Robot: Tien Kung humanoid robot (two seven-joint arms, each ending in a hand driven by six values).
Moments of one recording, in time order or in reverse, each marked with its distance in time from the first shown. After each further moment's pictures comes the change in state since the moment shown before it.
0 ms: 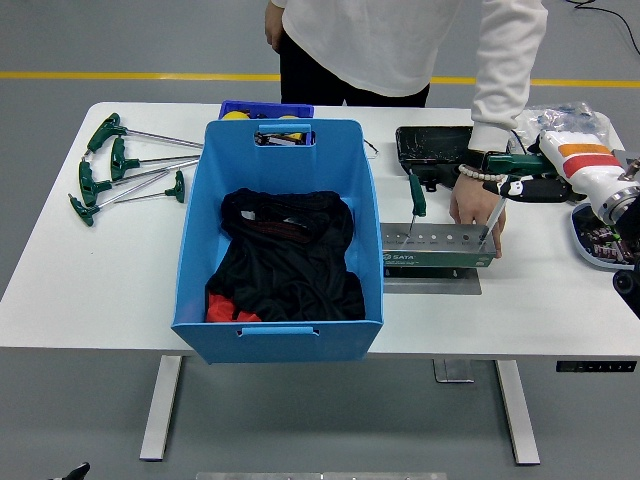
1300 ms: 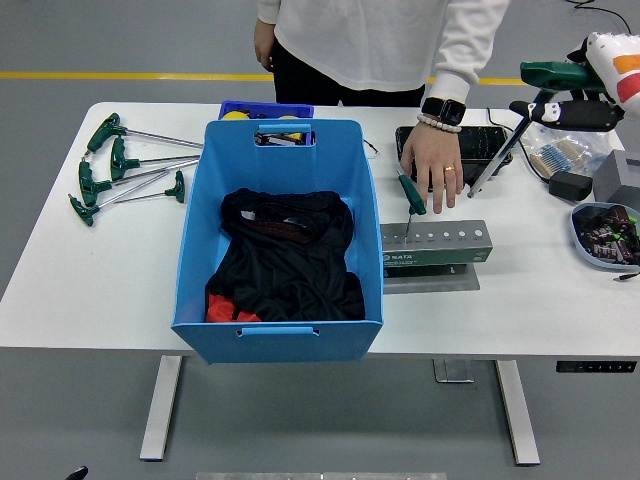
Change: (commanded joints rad) left arm 0.008 0.002 -0.014 0.000 0.024 0.000 0.006; right arm -0.010 -0.084 0.194 0.320 0.005 0.014 -0.022
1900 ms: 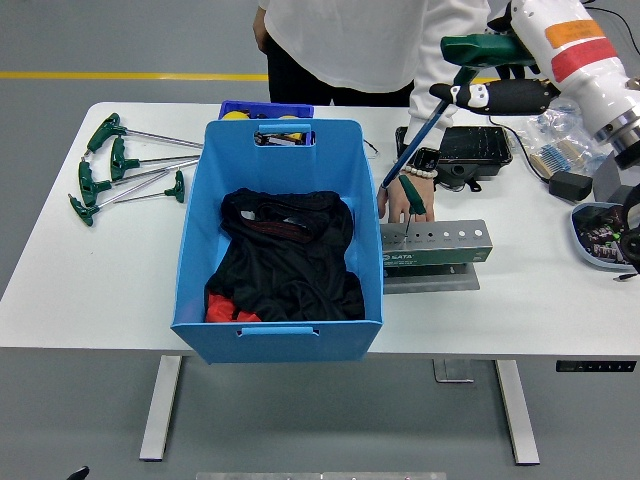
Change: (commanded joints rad) left arm -0.002 -0.001 0.016 0.000 -0.019 0.000 0.000; right arm 0.121 0.086 -0.164 0.160 0.060 -0.013 0.004
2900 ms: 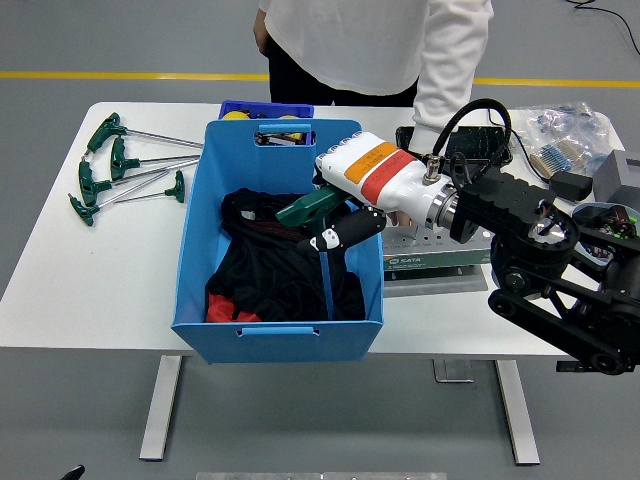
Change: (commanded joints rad) left arm 0.000 0.005 -0.041 0.000 0.032 0.005 0.002; right arm 0.212 0.121 -0.524 -0.129 -0.023 0.125 -0.060
